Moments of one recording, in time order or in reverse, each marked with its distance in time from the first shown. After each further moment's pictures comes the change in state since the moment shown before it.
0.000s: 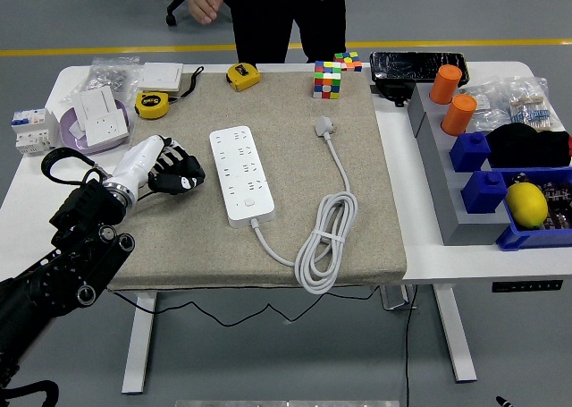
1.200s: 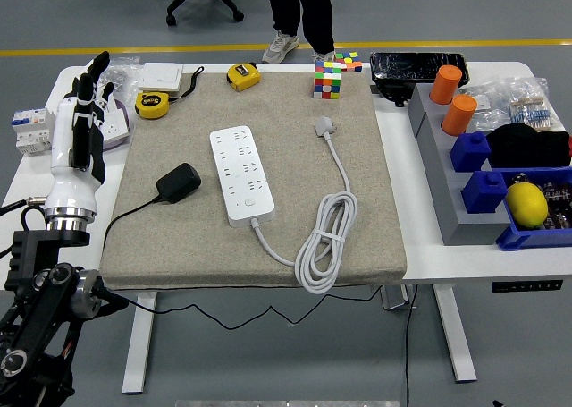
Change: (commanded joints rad) left arm 0.450 -0.112 -0.294 -0.641 -0.751 0.102 -0.414; right arm -0.013 0.016 0.019 0.000 -0.009 -0.002 0.002
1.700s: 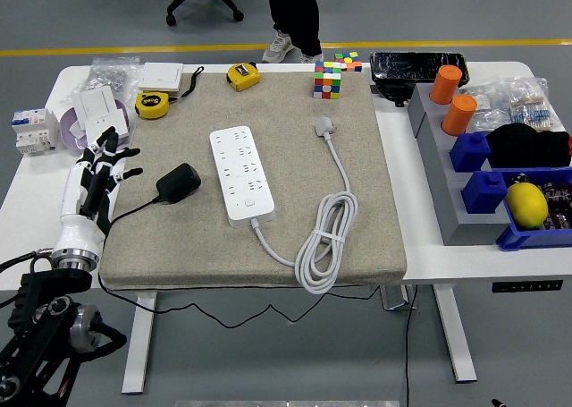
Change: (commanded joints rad) left arm 0.077 0.026 0.070 0.045 0.038 0.077 0.167; right arm 0.005 0.002 -0.006 0.000 -0.004 0.000 0.002
